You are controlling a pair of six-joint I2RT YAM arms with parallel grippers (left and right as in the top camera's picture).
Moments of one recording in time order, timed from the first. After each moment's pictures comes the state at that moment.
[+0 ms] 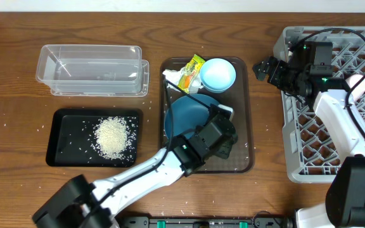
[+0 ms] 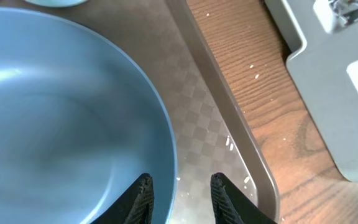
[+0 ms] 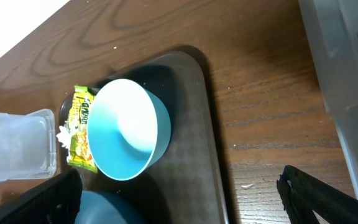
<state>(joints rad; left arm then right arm) -0.94 1.53 0.90 -0.20 -0.08 -0.56 -0.01 1.67 1.18 -0.41 -0.39 0.46</state>
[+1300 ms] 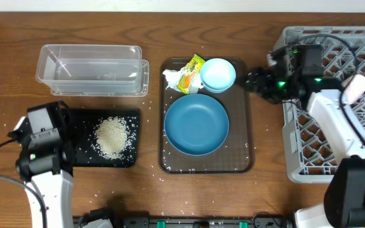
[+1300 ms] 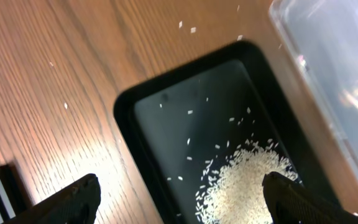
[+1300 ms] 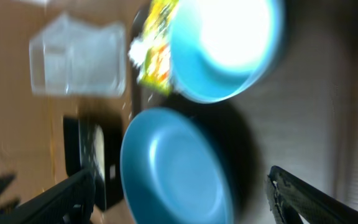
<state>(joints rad) 0.28 1.04 0.90 -0.98 -0.32 -0.77 0.10 1.67 1.18 -0.54 -0.71 0.42</state>
